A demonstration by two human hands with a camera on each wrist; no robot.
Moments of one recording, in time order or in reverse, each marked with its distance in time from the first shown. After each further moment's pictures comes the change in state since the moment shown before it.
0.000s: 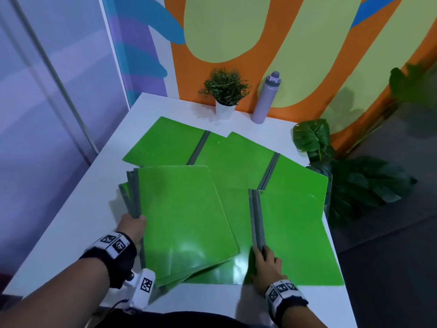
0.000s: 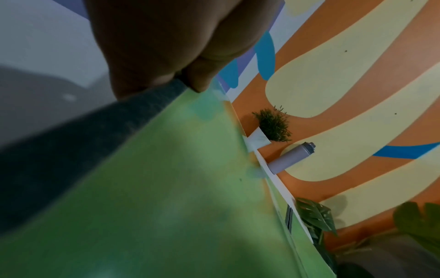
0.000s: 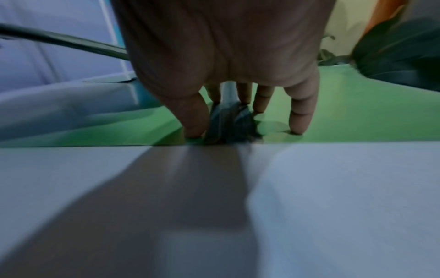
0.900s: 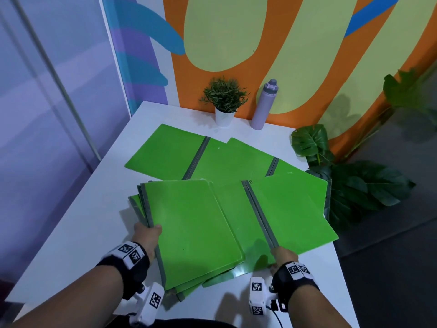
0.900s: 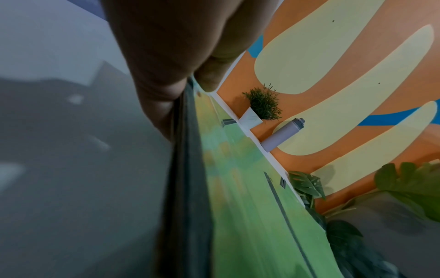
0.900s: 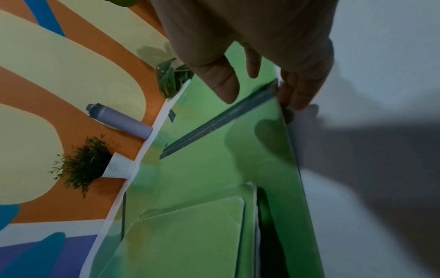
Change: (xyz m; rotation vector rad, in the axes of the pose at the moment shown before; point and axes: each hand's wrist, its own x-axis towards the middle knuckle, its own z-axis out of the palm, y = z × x) left_hand -0.004 -0.008 0.023 -0.183 -0.063 -0.097; right_hand 0.044 0.014 -0.046 0.993 0.158 0.610
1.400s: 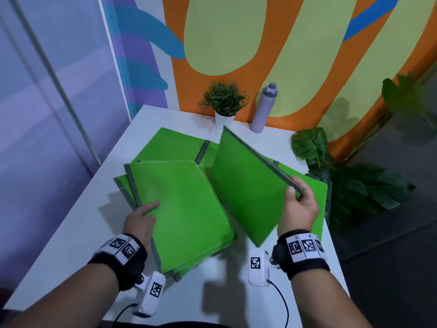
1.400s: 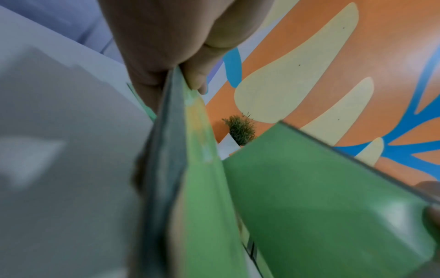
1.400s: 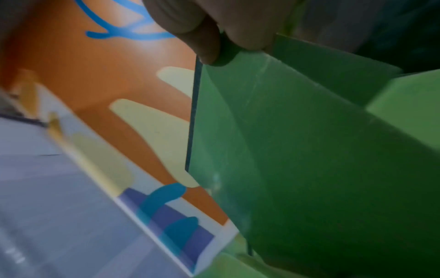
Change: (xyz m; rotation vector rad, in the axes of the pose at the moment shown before) left_hand -0.042 0.051 -0.019 0.025 0.024 0.313; right_hand -0.107 -0.124 -0.022 0.695 0.262 -0.806
